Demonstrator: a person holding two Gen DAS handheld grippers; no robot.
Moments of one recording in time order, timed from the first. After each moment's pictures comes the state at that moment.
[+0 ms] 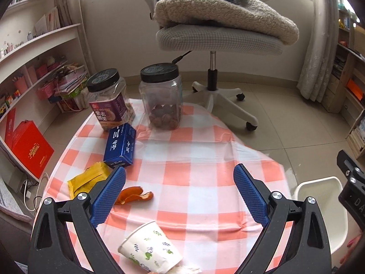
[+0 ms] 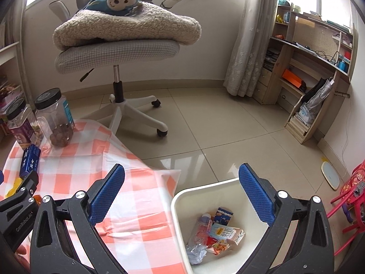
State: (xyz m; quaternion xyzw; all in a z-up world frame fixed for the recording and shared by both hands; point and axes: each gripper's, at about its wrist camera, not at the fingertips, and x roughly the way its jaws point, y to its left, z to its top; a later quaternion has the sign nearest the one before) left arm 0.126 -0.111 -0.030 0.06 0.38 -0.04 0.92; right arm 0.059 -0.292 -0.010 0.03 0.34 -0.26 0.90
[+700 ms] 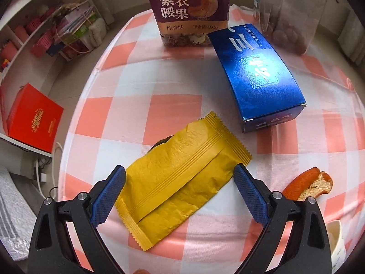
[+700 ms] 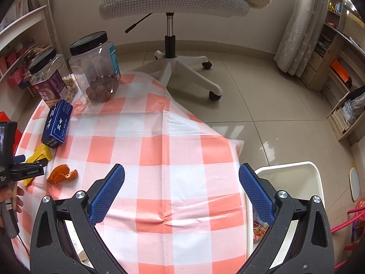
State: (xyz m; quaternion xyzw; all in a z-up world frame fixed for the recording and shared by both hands) left arm 0.250 0.086 -0.168 0.08 0.57 -0.02 0.82; right arm 0.129 -0.226 -0.070 0.04 0.46 -0.13 0.88
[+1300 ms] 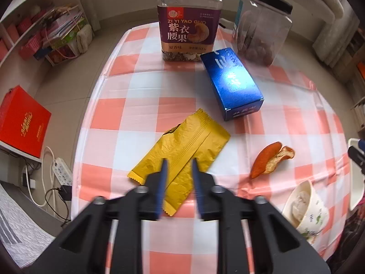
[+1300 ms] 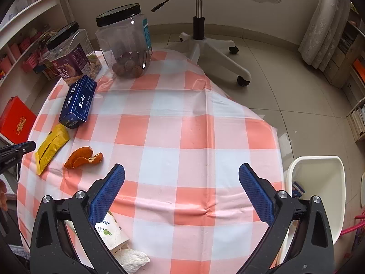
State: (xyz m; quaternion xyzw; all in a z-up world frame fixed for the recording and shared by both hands) left arm 0.213 0.114 -0.115 0.08 0.56 -0.08 0.82; right arm 0.140 -0.185 -0.093 0.06 0.50 -0.06 0.86
